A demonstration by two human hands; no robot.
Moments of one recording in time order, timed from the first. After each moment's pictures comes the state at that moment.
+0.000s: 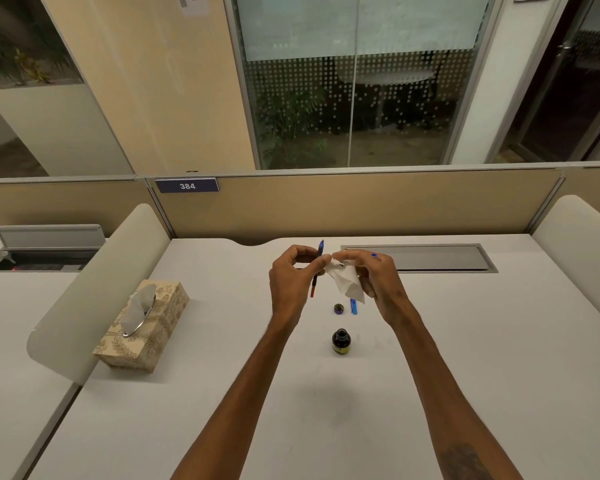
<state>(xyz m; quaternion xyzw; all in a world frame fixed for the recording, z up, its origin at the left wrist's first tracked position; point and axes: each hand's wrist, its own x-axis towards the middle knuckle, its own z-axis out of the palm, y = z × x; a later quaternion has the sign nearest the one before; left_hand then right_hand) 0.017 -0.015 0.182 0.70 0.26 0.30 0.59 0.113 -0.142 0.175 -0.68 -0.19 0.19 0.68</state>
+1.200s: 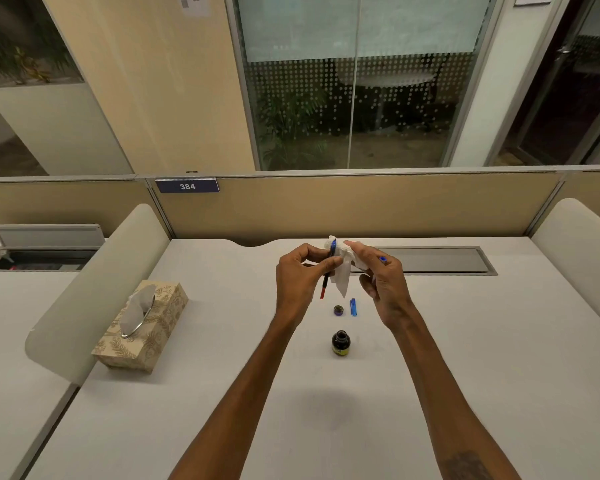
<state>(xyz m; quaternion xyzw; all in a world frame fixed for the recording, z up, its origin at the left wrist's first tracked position) 0.022 -0.017 0.187 0.72 0.19 0.28 0.60 0.110 -0.146 0.175 -0.60 -0.16 0.19 0.76</state>
